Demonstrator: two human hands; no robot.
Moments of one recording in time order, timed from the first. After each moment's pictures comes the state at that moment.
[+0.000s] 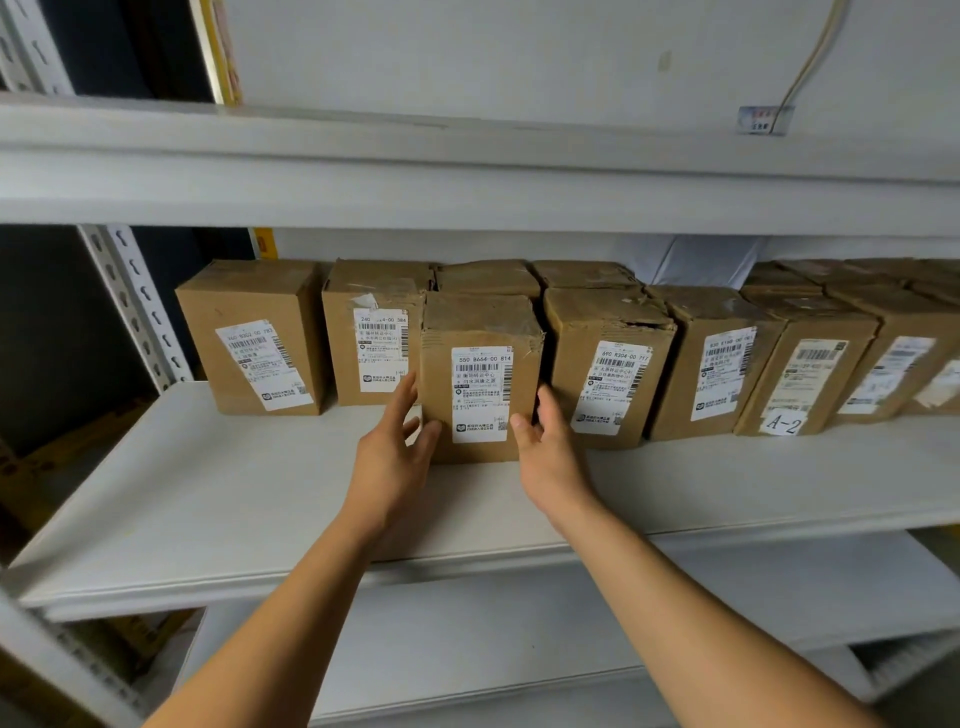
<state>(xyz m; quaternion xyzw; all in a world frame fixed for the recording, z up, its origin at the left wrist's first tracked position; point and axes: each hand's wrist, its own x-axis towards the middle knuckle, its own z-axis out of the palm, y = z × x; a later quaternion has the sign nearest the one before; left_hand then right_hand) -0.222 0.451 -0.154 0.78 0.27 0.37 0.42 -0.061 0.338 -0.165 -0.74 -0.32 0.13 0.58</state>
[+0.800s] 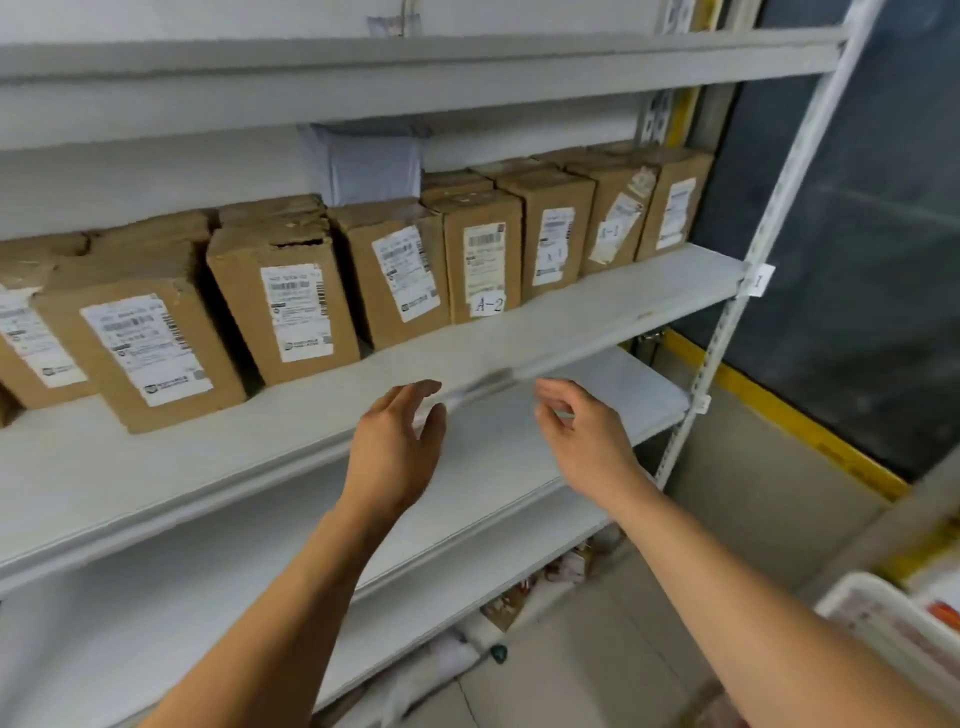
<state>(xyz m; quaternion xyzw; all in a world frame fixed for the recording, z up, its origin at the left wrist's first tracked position) -0.099 0.152 -0.157 0.90 0.13 0.30 0.29 0.015 -0.053 -0.168 -0.83 -0.25 0.03 0.50</state>
